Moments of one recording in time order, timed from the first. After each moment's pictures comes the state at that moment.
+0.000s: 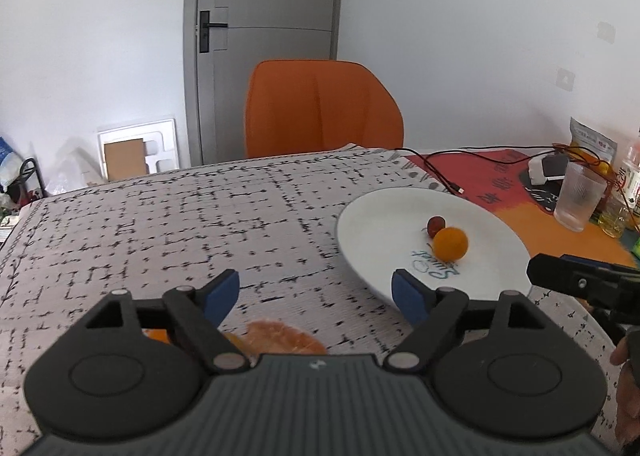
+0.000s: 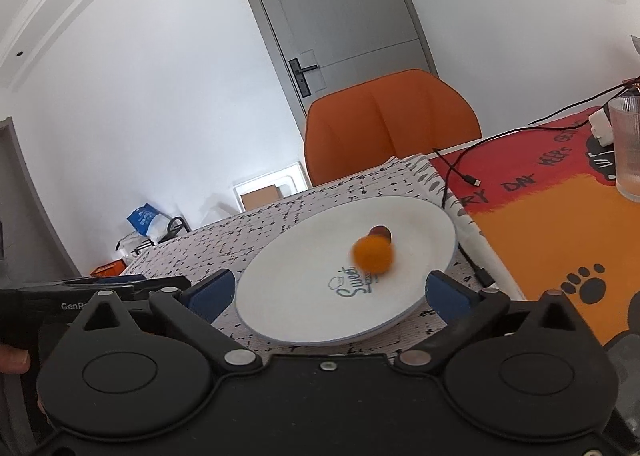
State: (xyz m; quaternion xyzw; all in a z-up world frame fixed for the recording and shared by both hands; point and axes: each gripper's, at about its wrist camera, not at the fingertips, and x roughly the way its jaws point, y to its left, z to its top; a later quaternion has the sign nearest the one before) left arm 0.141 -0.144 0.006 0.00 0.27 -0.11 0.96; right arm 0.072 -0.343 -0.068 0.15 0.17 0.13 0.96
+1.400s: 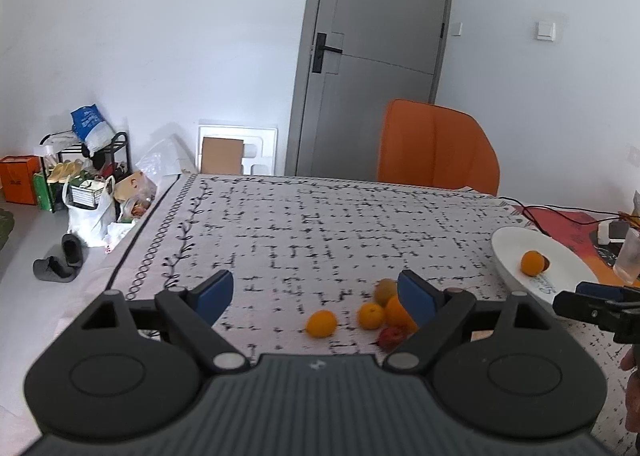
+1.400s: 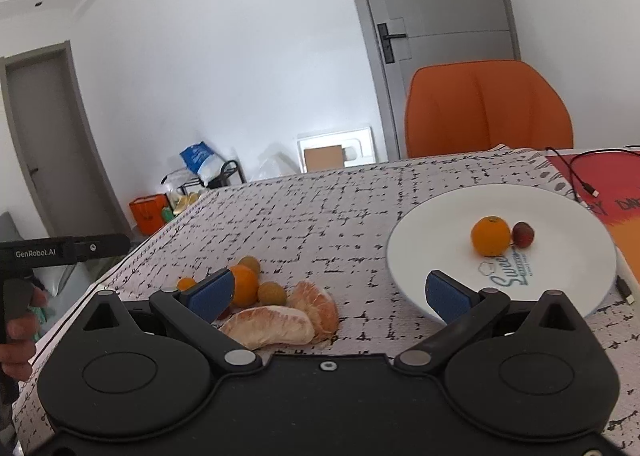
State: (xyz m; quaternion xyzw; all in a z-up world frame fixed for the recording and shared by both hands) left arm 0.072 0.015 0.018 -0.07 0.23 0.01 0.97; right arm 0.078 -0.229 -0.055 0.06 0.20 0.23 0.95
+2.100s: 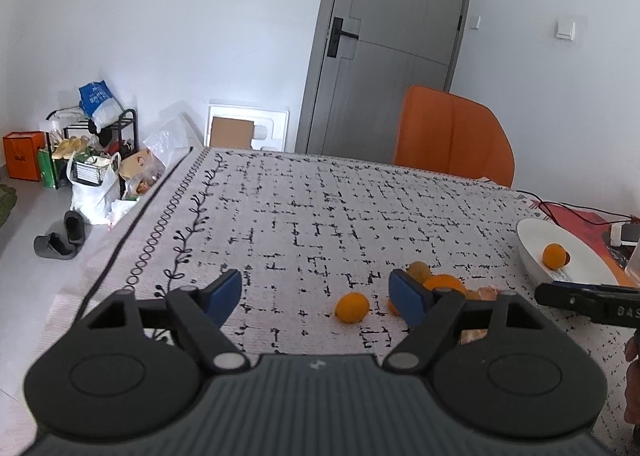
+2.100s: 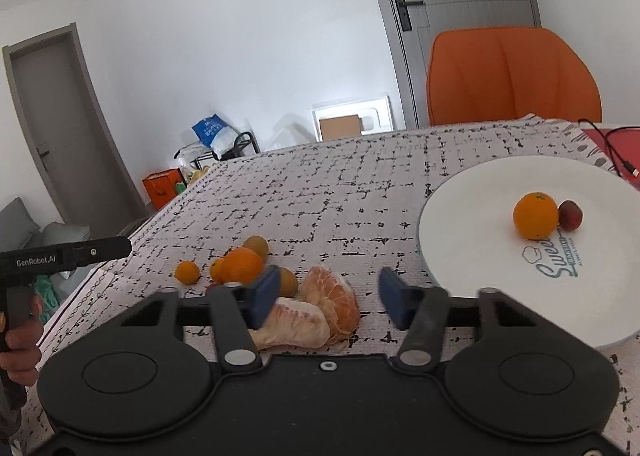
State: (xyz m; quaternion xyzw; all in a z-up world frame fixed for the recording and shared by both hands) left arm 0.088 0.036 -0.007 -0.09 0.26 0.01 0.96; right arm 0.115 -0.211 -0.071 0.06 0.25 0.25 0.93
